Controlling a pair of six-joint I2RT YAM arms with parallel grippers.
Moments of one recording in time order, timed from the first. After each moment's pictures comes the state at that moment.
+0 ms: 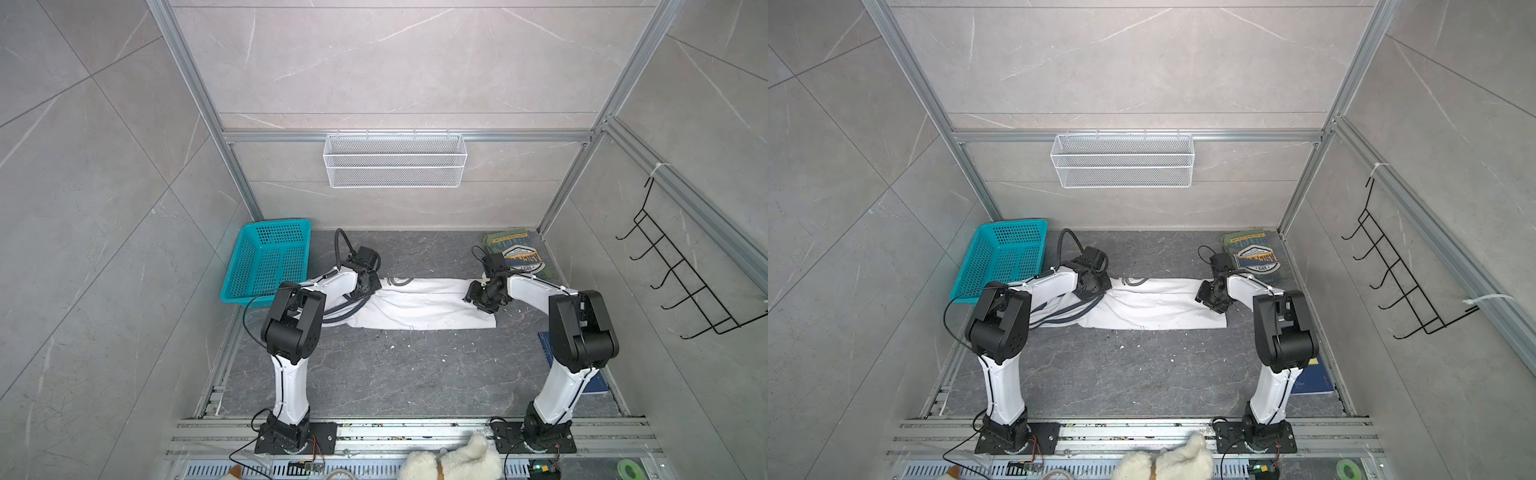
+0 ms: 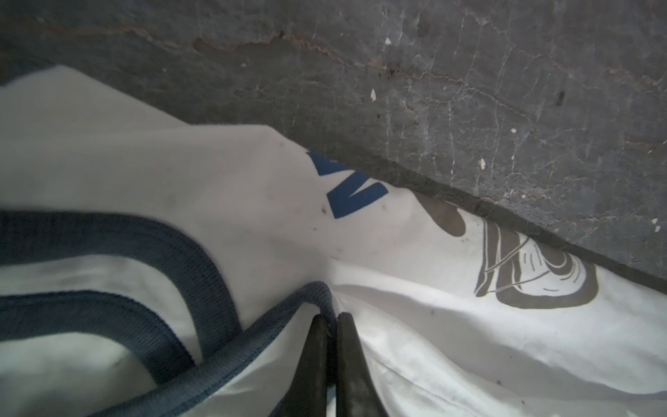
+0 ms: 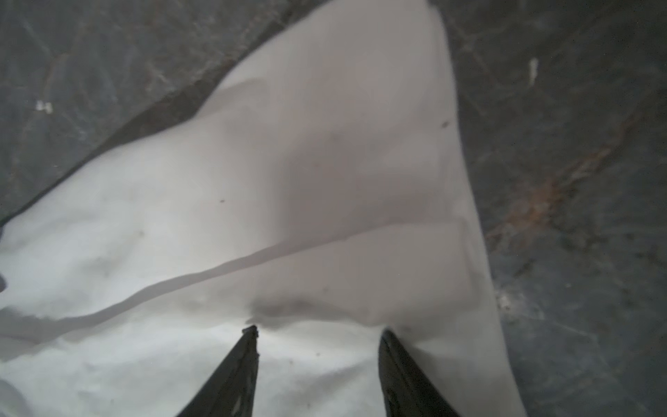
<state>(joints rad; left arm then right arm) -0.43 1.99 1.39 -0.50 -0.07 -0.73 0.15 1.86 1.17 -0.52 -0.14 0.59</state>
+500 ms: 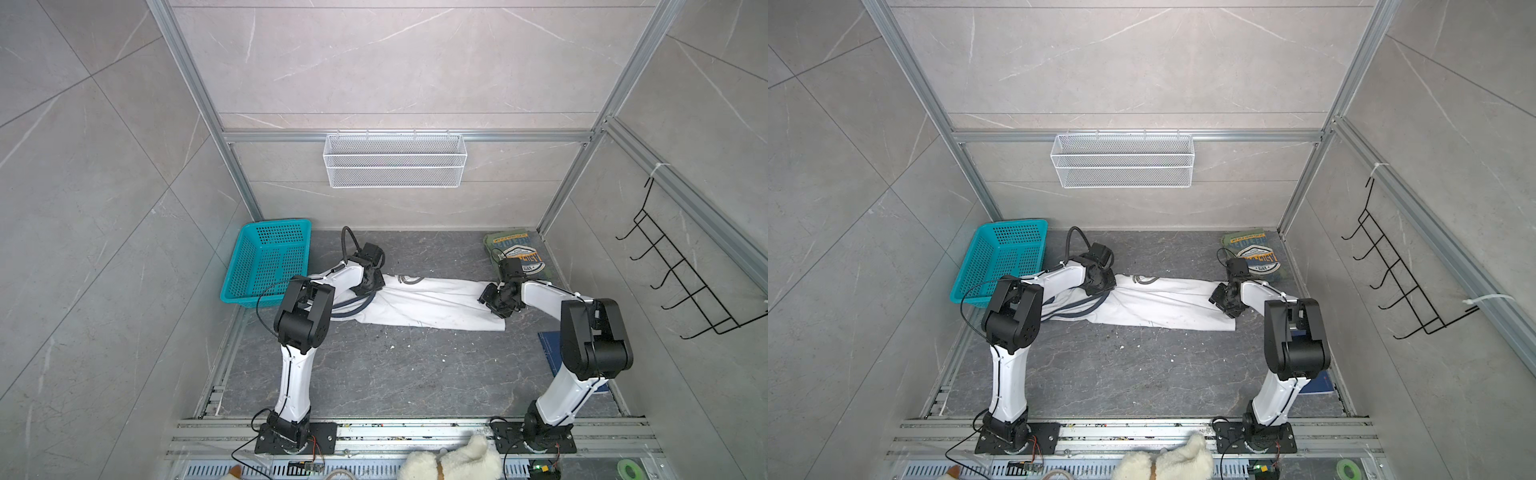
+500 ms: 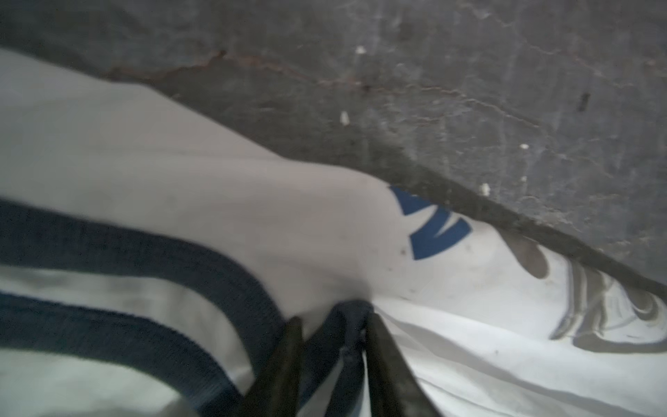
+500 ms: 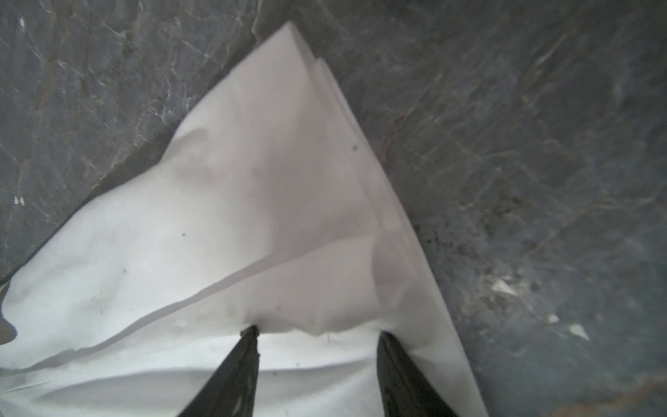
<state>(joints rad) -0.44 2.13 1.56 -0.58 -0.04 -0.70 0.04 1.77 1.04 -0.46 -0.11 0.67</state>
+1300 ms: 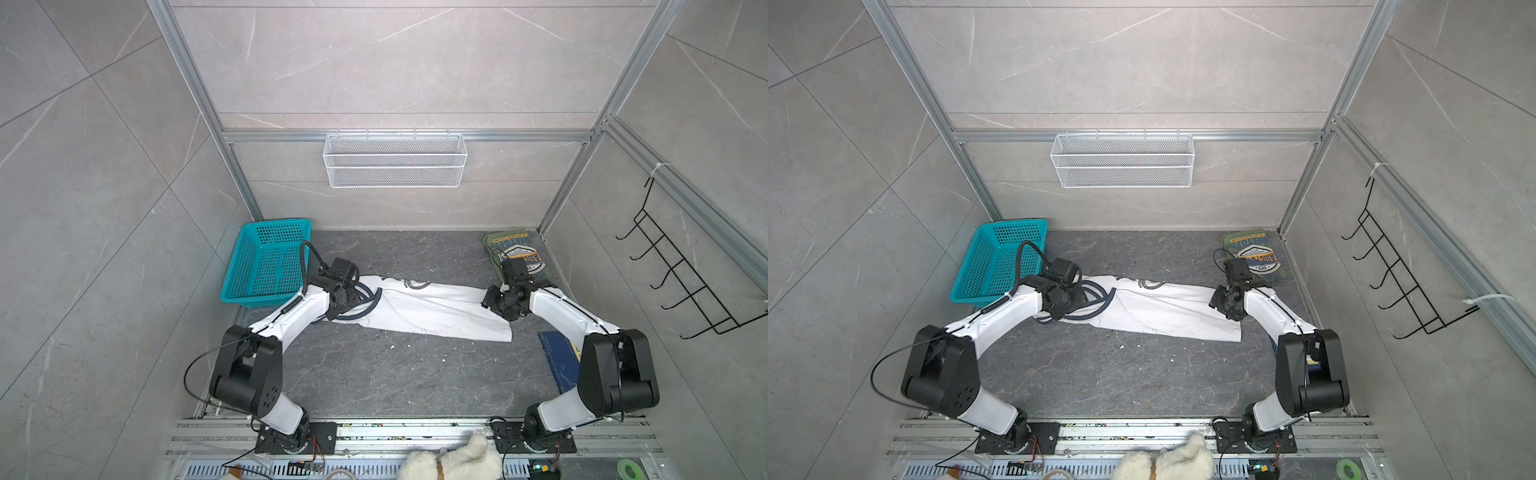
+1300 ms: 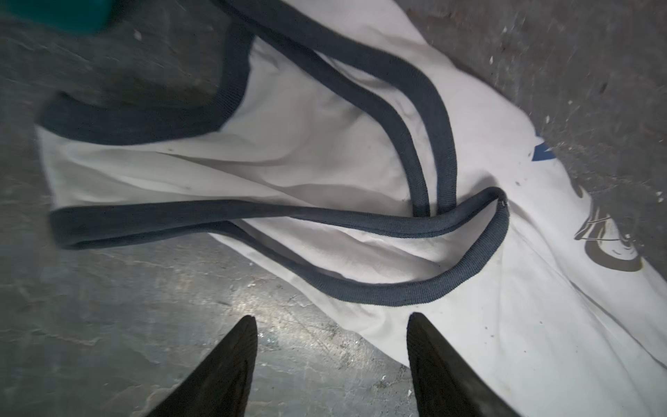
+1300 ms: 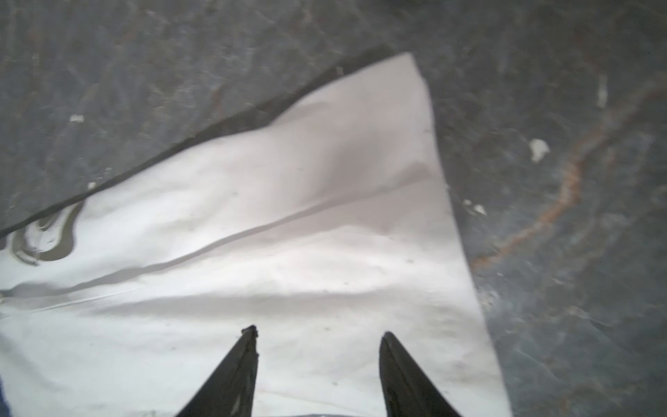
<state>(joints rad) -0.43 1.63 1.12 -0.68 -0.11 -0.84 0.13 1.58 1.06 -0.62 -0.06 0.58</state>
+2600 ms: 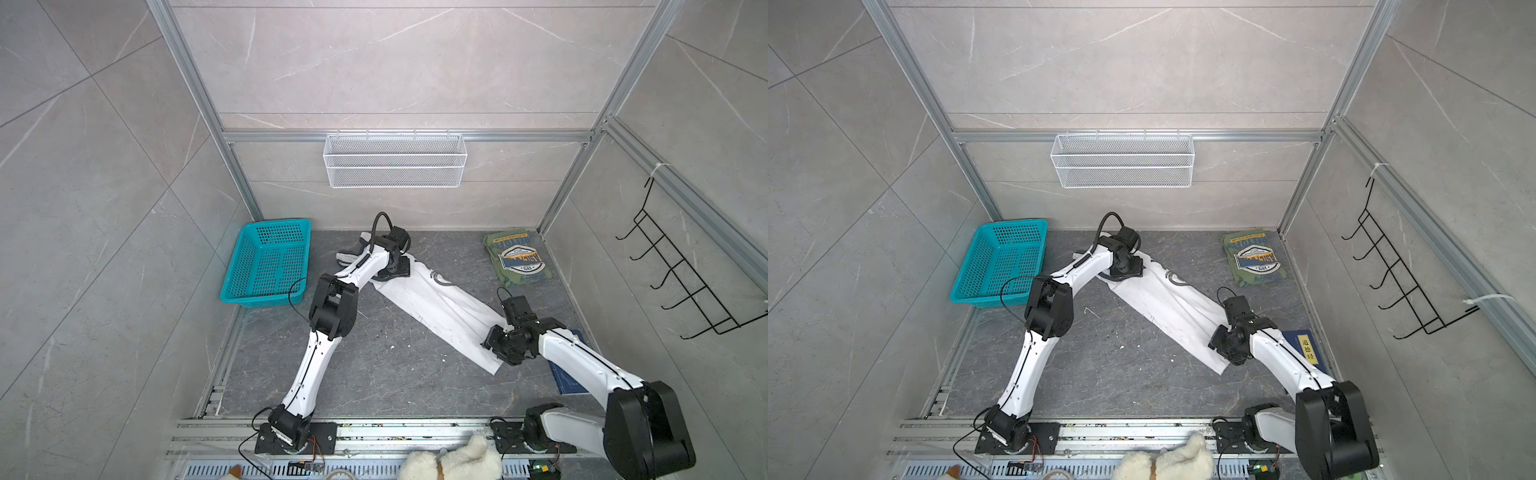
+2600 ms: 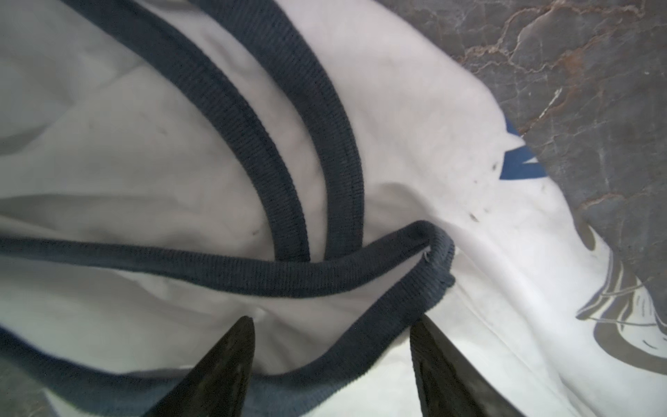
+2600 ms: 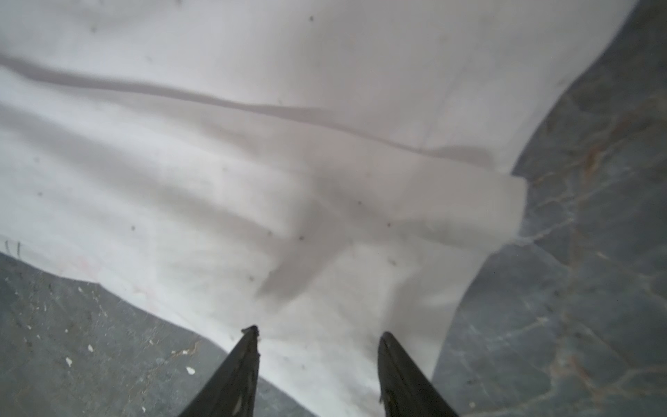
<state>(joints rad) -0.53 2.47 2.21 -0.92 -0.02 -0.46 0.20 1.19 0.66 -0.75 -0.12 0.73</state>
